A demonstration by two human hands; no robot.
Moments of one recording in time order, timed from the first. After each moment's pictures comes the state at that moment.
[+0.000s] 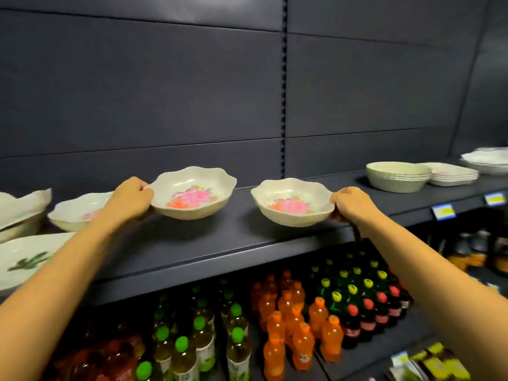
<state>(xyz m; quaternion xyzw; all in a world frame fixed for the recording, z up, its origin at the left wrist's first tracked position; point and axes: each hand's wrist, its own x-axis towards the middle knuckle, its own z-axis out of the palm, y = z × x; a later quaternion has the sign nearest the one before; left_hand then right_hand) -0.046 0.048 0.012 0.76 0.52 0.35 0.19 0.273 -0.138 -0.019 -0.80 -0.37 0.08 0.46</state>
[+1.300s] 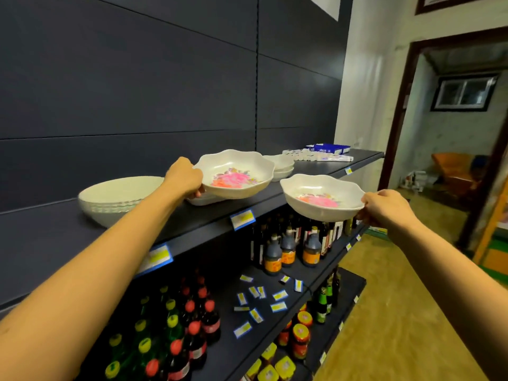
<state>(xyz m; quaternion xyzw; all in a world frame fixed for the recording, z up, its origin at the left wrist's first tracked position) 0.646 -0.185 0.010 0.85 0.28 0.29 0.35 0.776 -0.490 -0.027 -0.84 -0.07 -0.07 0.53</state>
